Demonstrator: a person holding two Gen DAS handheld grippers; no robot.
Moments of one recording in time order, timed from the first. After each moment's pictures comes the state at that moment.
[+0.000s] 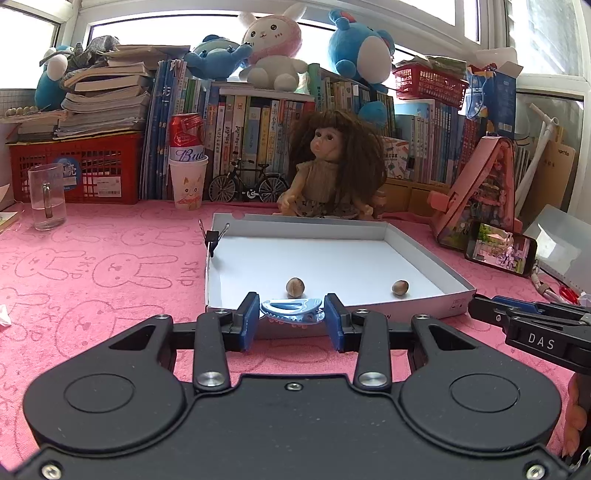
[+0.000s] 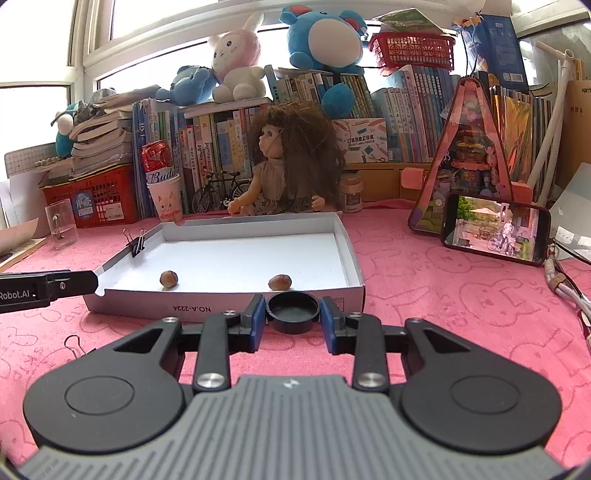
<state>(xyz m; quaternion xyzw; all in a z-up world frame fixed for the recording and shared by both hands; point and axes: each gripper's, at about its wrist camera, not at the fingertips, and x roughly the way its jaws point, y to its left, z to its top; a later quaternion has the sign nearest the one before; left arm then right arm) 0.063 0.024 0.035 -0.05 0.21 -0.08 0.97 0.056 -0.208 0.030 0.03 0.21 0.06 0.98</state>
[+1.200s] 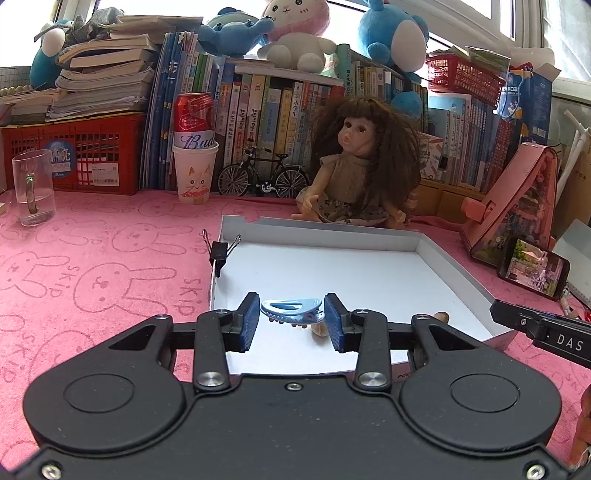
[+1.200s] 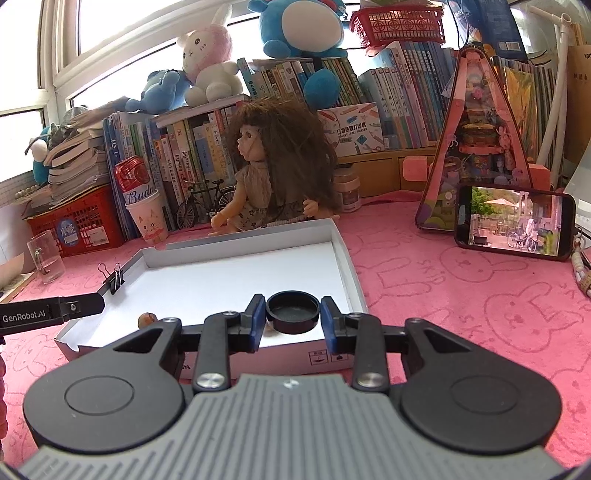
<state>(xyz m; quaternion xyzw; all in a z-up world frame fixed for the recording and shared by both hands) 0.144 0.032 0.033 -0.07 0.25 -0.06 0.97 0.116 -0.220 0.032 0.08 0.23 0.05 0.97</state>
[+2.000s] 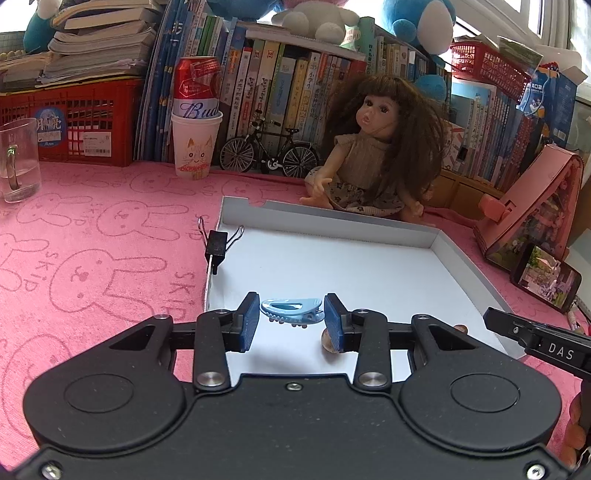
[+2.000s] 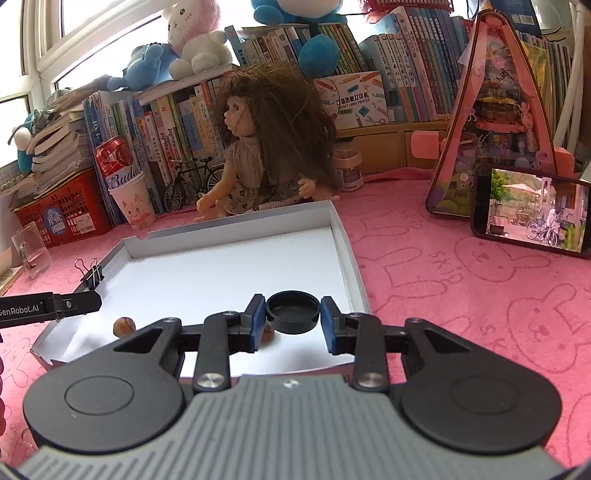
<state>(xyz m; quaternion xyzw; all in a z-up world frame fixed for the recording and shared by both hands) 0.194 0.038 0.025 -0.09 0.30 -0.06 0.95 0.165 -0.223 0.023 0.09 0.28 0.05 0.96</state>
